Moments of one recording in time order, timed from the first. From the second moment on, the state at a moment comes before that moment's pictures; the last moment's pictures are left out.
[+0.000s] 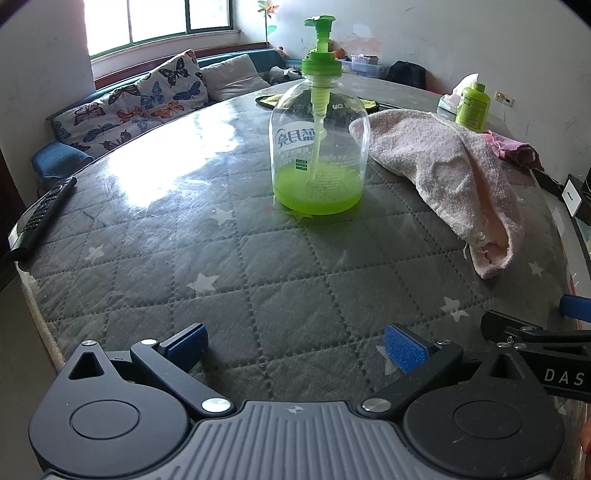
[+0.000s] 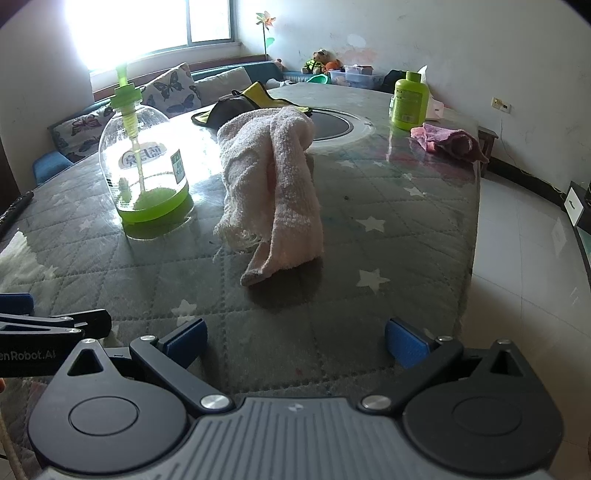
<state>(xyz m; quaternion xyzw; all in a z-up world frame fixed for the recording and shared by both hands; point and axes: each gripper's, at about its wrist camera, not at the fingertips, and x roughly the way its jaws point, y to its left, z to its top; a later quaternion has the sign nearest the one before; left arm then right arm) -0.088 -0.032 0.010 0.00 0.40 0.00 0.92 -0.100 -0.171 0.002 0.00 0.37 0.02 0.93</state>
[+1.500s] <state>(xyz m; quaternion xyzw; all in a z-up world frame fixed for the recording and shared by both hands) -0.085 -0.035 0.010 0.00 0.41 0.01 0.91 -0.097 -0.170 -0.001 0.00 0.36 0.01 0.93</state>
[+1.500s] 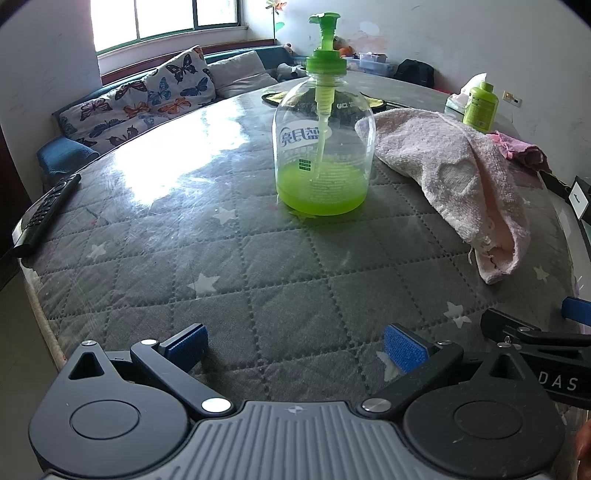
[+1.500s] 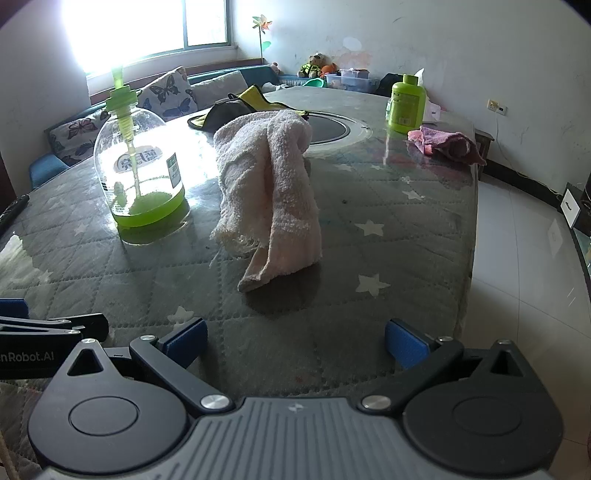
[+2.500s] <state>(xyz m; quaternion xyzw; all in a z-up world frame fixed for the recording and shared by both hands) -0.073 -0.036 0.009 0.00 0.40 0.01 0.92 -0.086 -0.170 -0.002 0.00 0.35 0.01 0.94</state>
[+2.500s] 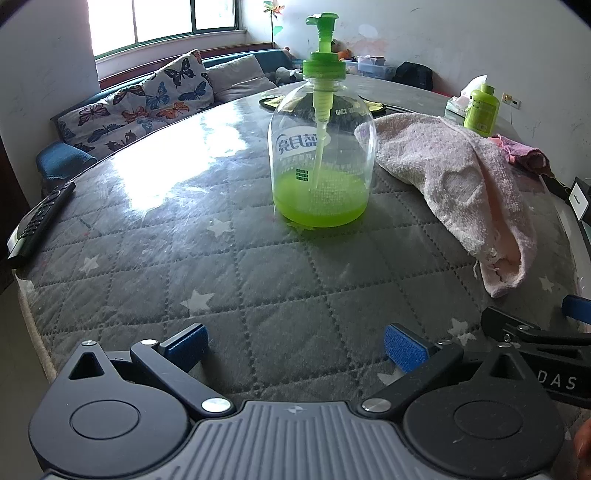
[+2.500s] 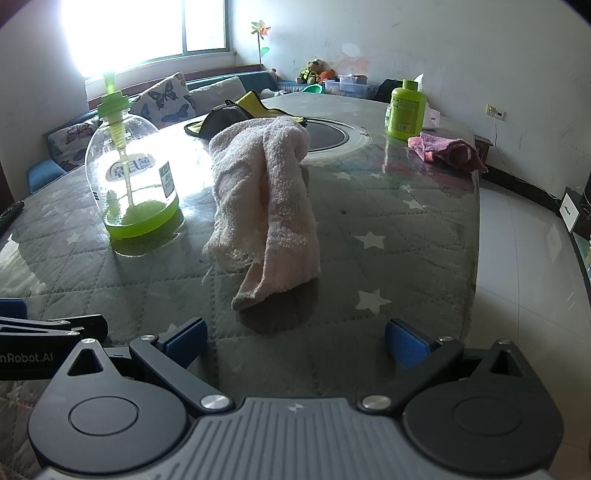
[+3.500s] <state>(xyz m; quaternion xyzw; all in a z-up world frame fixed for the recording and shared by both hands) -0.055 -0.037 0.009 0.01 0.40 0.01 0.92 -0.069 -0.171 -0.003 0.00 0.35 0.01 0.94</state>
